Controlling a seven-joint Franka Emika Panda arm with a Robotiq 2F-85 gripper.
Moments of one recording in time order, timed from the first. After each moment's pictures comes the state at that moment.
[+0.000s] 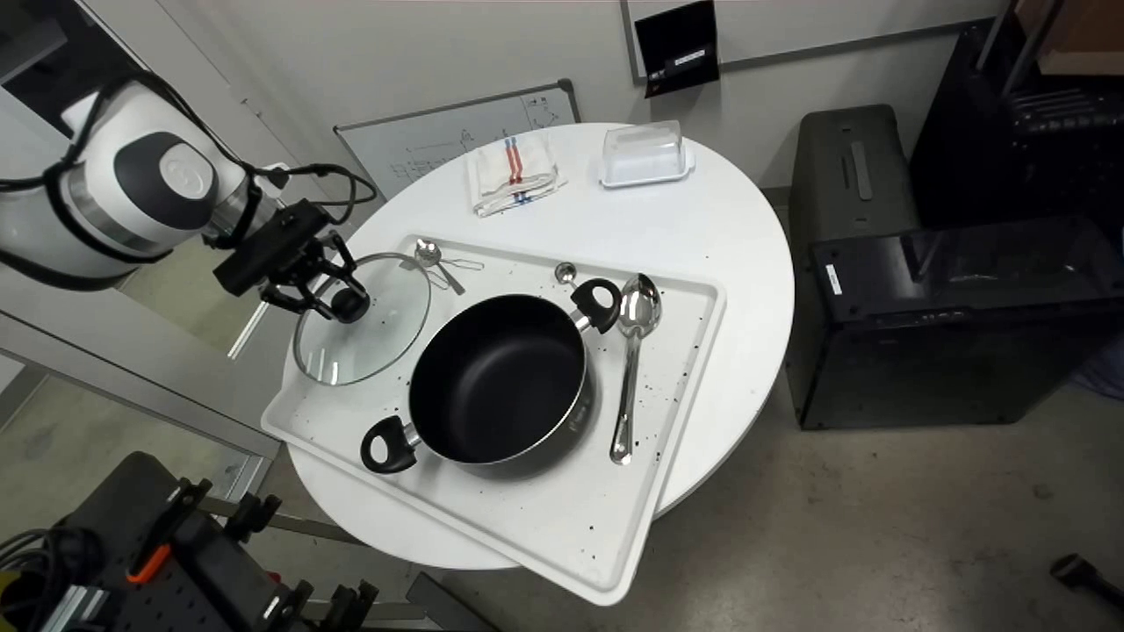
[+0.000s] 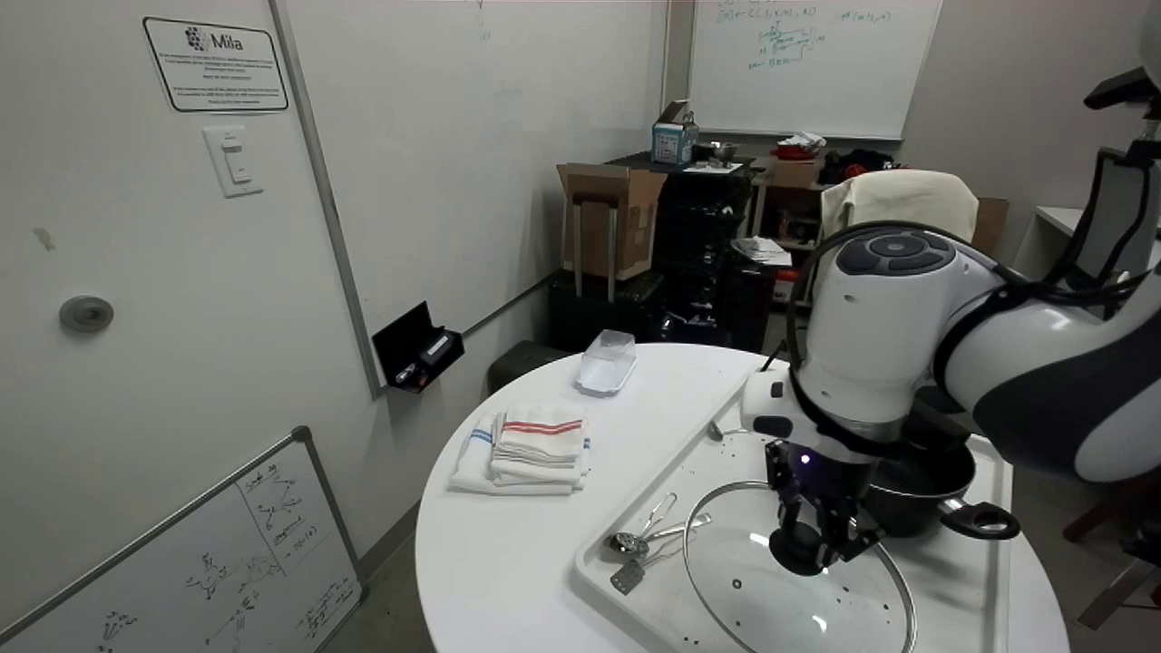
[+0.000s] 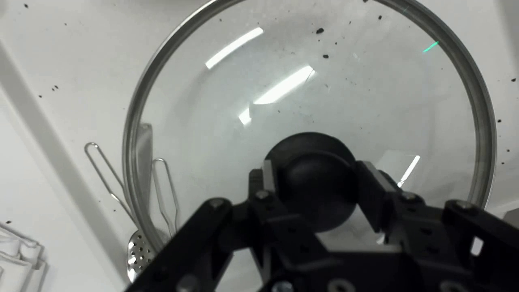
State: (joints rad) arm 0.25 0.61 0.09 -2.19 -0.51 2.77 -0.42
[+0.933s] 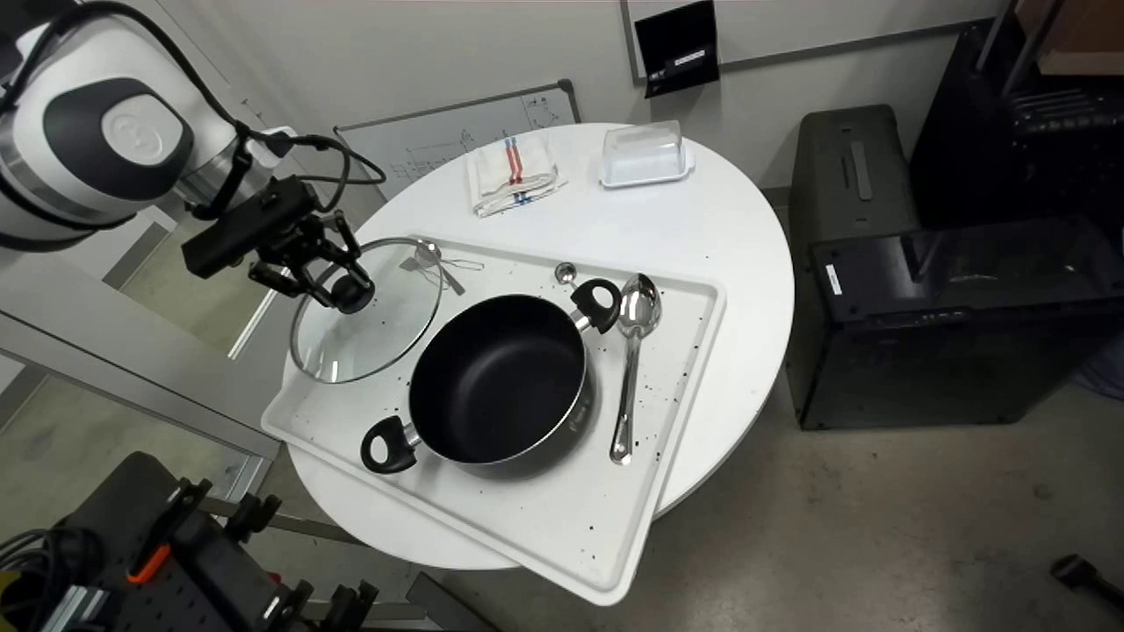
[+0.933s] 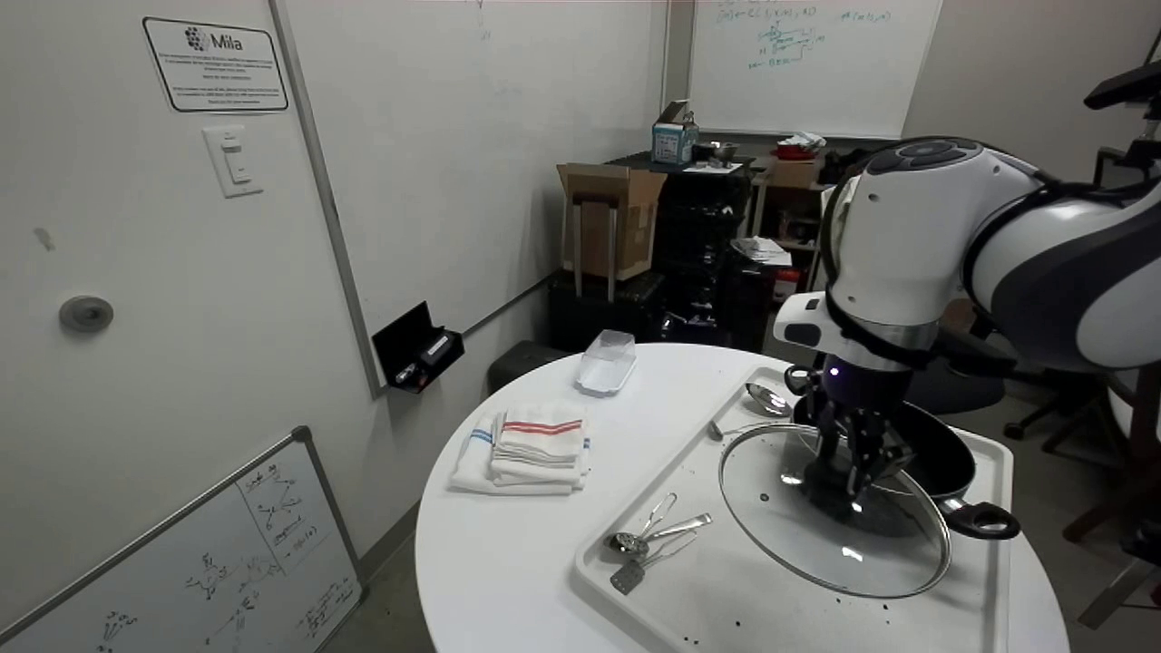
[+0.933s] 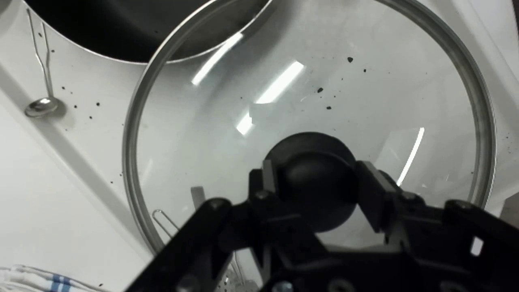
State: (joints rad) arm 0.12 0.44 0.12 -2.30 -0.39 2.67 -0.43
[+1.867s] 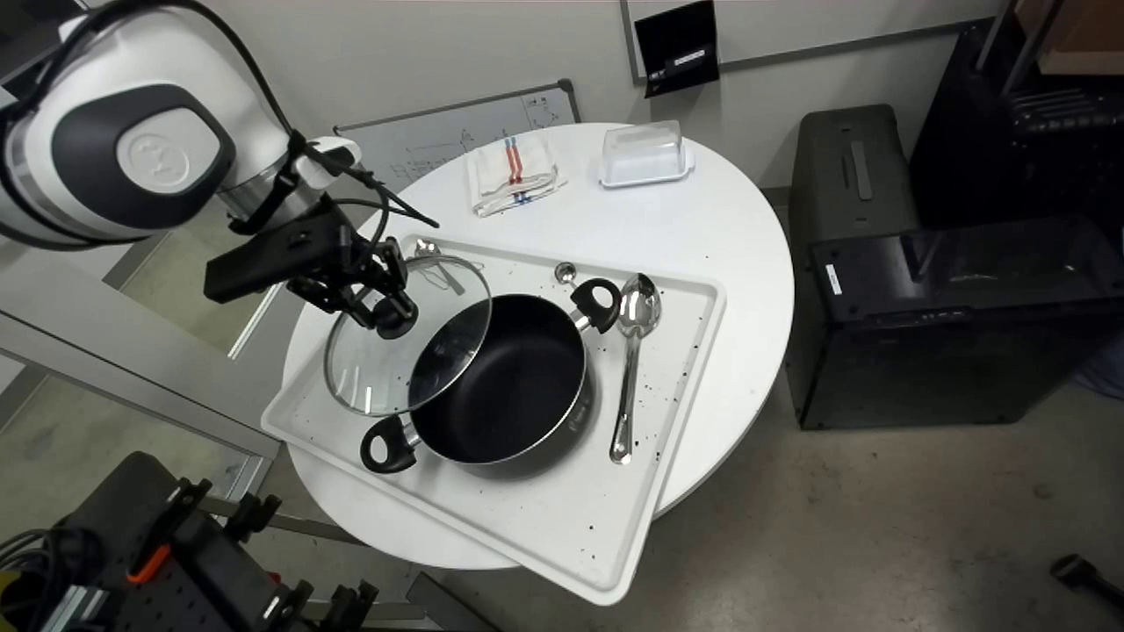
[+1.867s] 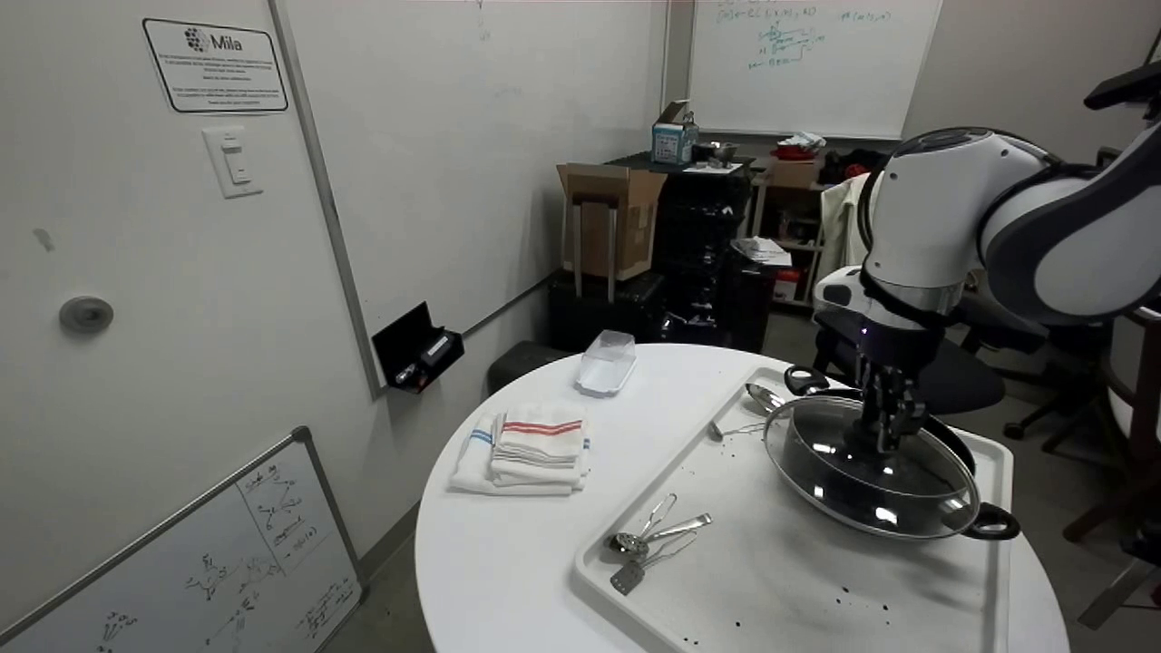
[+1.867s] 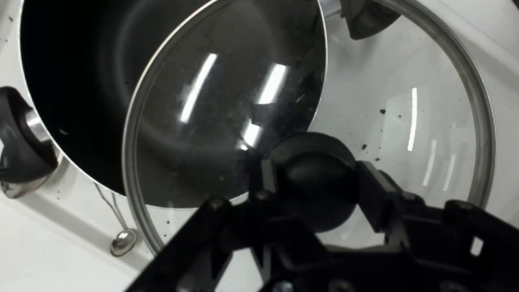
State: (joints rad) arm -0.01 0.39 0.06 -2.36 -0.30 2.67 -0.36
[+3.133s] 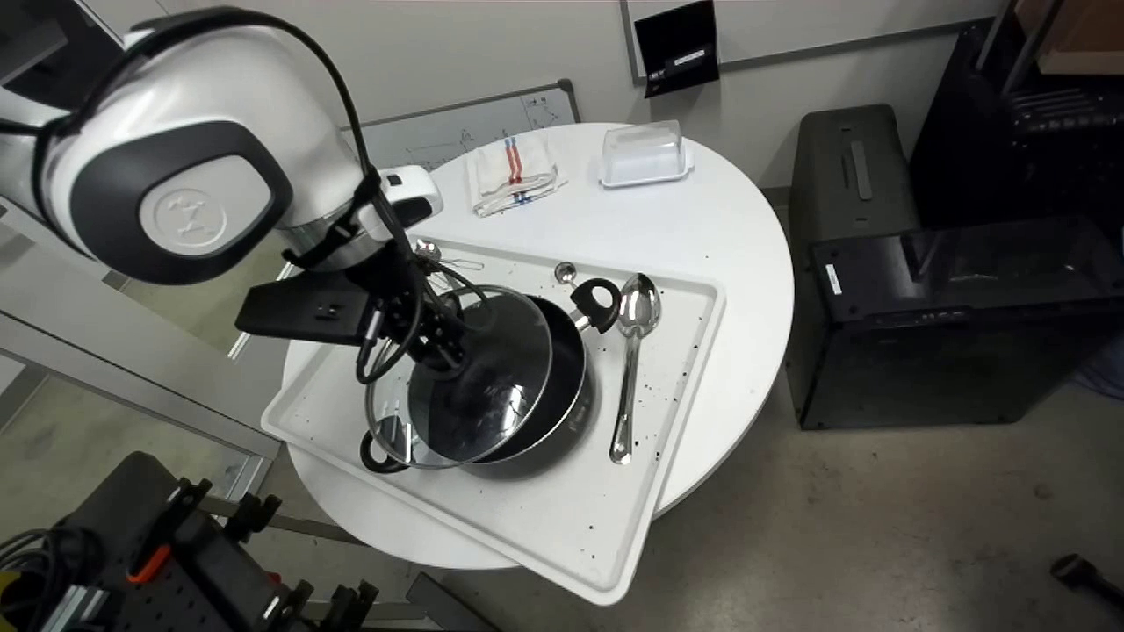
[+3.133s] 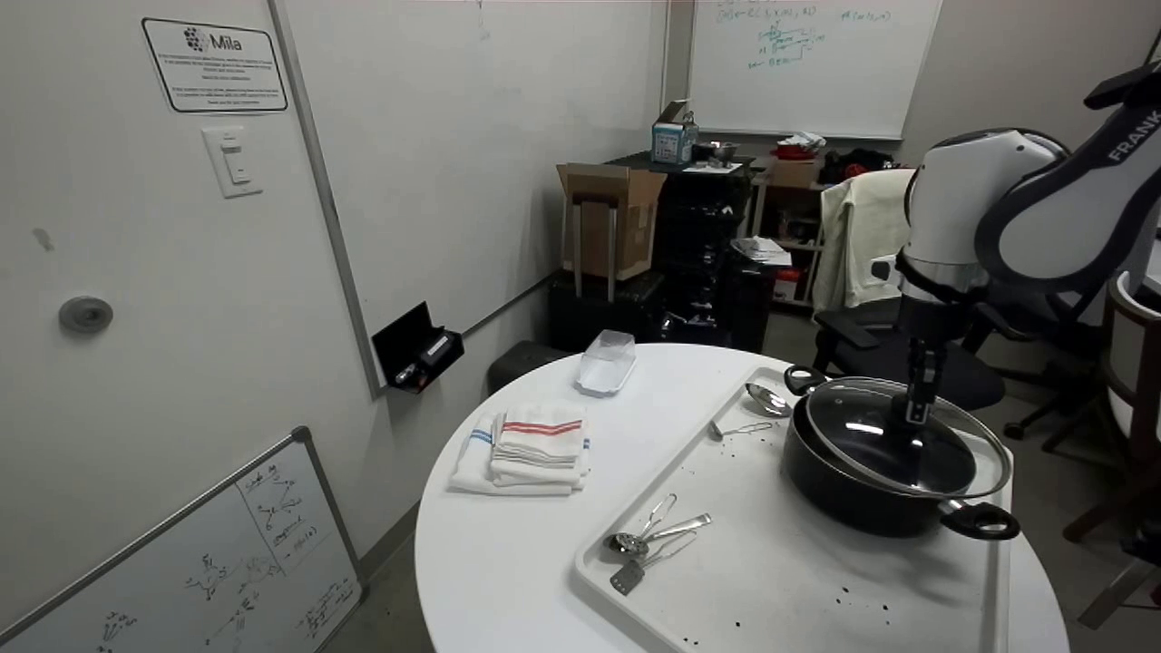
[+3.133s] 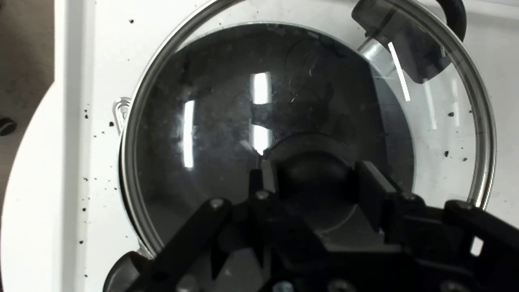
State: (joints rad) arm -0.13 0.39 -0.03 -2.38 -0.15 2.67 -0.27
